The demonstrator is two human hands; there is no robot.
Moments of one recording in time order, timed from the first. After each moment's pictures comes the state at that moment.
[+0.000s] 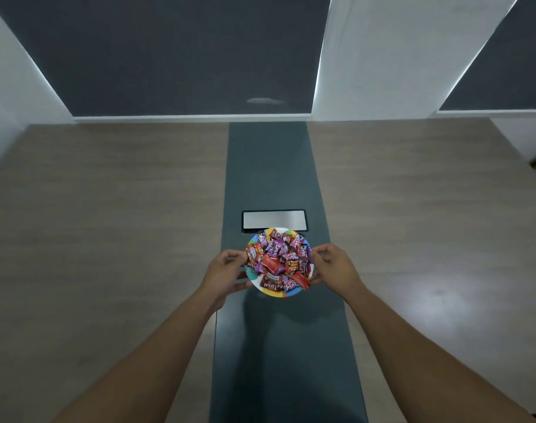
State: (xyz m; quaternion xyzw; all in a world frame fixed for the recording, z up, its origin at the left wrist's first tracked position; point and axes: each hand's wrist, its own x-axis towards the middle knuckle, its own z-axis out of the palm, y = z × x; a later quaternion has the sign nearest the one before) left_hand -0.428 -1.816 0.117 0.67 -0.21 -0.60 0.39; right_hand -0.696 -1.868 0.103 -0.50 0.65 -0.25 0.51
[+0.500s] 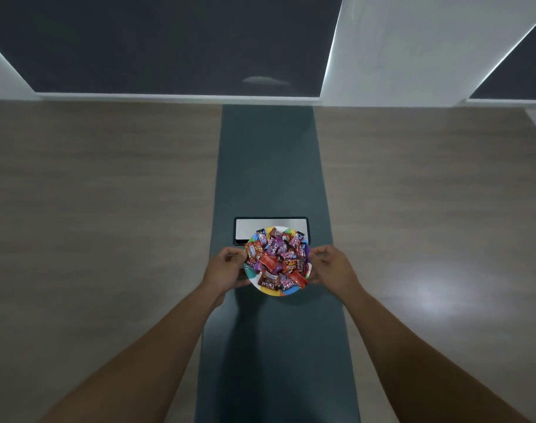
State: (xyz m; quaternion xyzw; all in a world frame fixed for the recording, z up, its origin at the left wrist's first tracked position) left_hand -0.426 -1.935 0.053 0.71 -0.19 -0.59 0.34; right_hand -0.686 -1.979 0.049 -0.46 0.68 -0.21 0.53
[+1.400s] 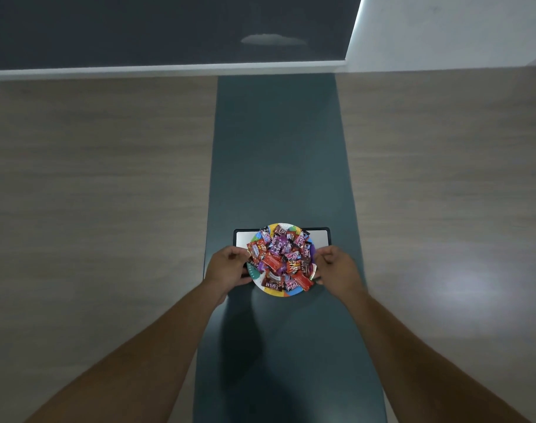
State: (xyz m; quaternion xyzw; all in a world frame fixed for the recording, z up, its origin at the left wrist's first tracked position) left_hand -0.403 -2.050 -0.064 0.74 -0.15 -0.59 0.29; right_hand -0.656 -2.082 -0.072 -0.46 0.71 -0.14 0.51
